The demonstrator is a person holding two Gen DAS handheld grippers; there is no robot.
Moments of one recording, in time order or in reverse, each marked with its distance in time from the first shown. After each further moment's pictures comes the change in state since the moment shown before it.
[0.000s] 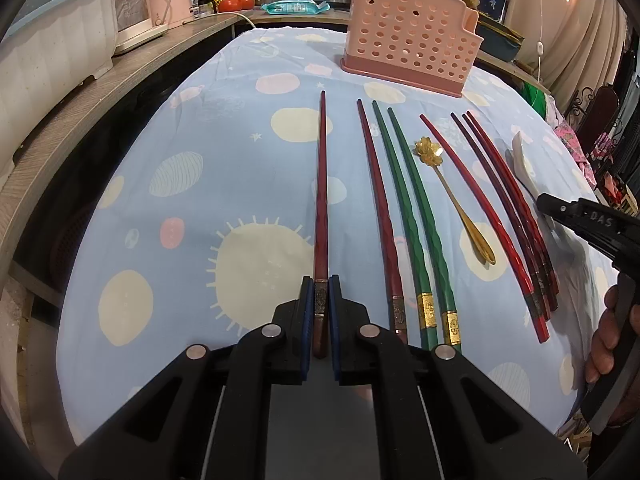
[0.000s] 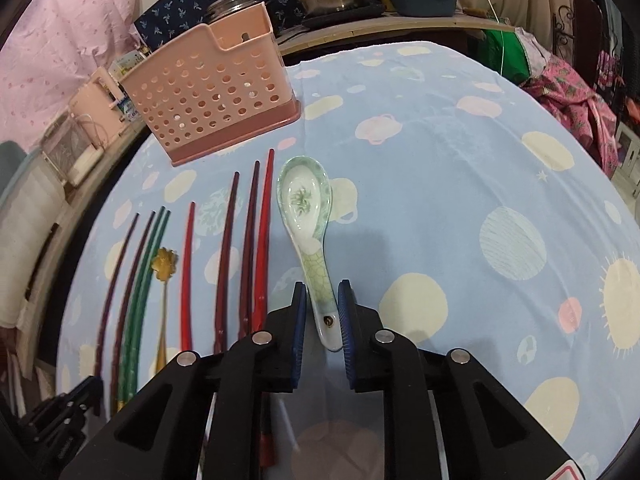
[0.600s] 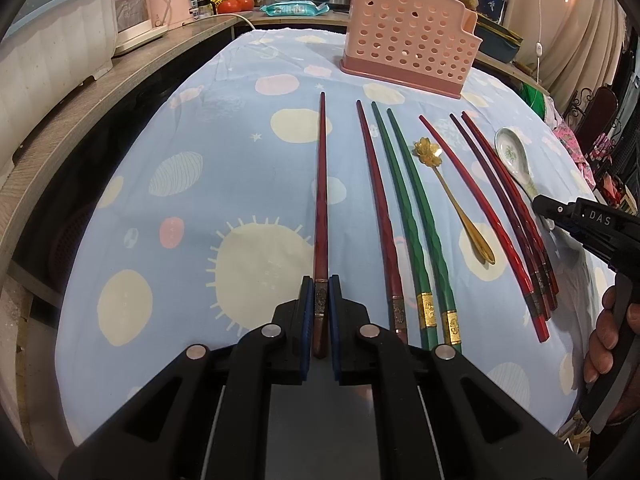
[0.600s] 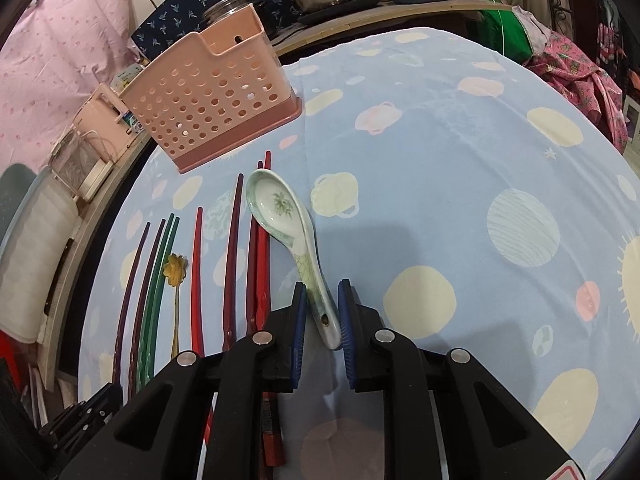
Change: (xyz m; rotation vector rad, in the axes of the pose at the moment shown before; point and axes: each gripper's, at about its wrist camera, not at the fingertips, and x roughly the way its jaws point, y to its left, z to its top) left arm 0.000 0.001 -0.002 0.003 -0.010 -0.003; right arm 0.007 -0.005 -0.002 0.027 0.008 0.036
